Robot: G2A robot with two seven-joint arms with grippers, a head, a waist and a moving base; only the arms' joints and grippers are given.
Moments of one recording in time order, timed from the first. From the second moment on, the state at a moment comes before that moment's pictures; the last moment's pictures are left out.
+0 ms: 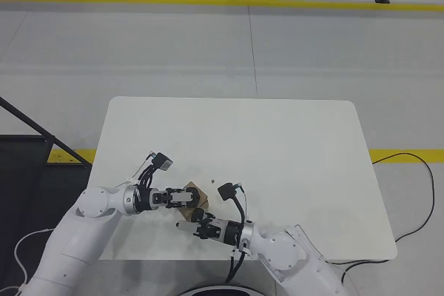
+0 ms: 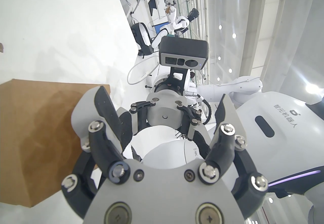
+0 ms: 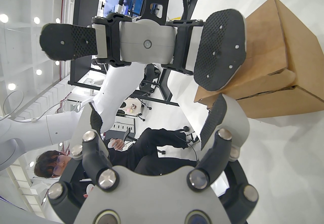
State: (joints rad) left arm 1.16 -1.03 -1.25 -1.38 -0.56 -0.51 -1.29; right arm -1.25 -1.29 0.87 -1.67 -0.14 -0.24 0.60
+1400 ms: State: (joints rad) left arm 1.17 -1.02 -1.28 -1.36 -0.59 -0.52 -1.29; right arm -1.23 -1.29 0.85 -1.65 -0.14 -0.26 0.58
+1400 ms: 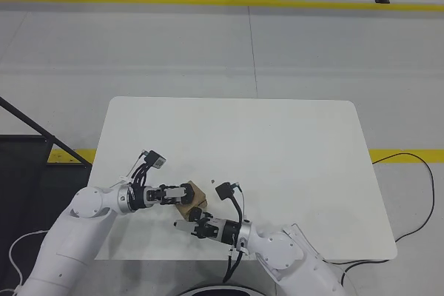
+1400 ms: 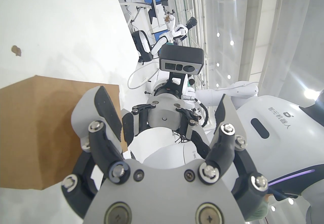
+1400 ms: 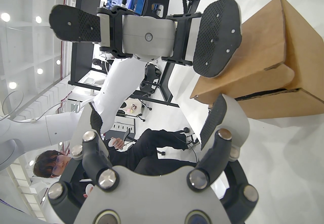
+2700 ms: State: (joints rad) left arm 1.14 -1.02 -1.28 -1.27 -0.62 -0.52 -1.29; right arm -1.21 -1.30 0.84 -1.63 -0.13 -0.24 0.58
